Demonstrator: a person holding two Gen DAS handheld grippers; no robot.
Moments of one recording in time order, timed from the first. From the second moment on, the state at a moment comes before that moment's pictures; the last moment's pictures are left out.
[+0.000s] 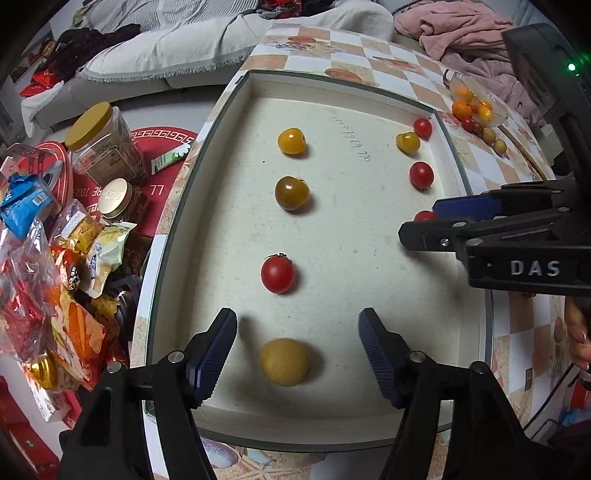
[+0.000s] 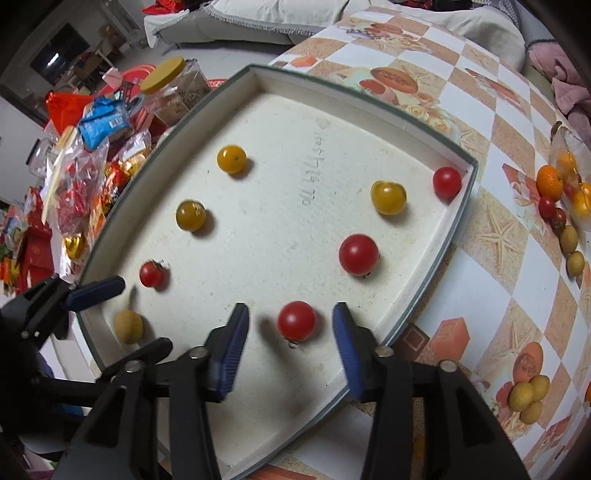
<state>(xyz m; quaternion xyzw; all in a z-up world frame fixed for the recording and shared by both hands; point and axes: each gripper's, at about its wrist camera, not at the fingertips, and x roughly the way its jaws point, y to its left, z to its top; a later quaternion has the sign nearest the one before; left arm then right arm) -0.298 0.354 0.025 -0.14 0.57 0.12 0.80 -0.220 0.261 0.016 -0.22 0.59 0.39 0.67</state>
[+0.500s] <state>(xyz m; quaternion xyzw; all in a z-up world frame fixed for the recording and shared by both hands) -0.275 0.329 0.040 -0.09 0.57 0.09 0.81 -0.193 0.199 0.054 -0.13 0.58 0.34 0.73</state>
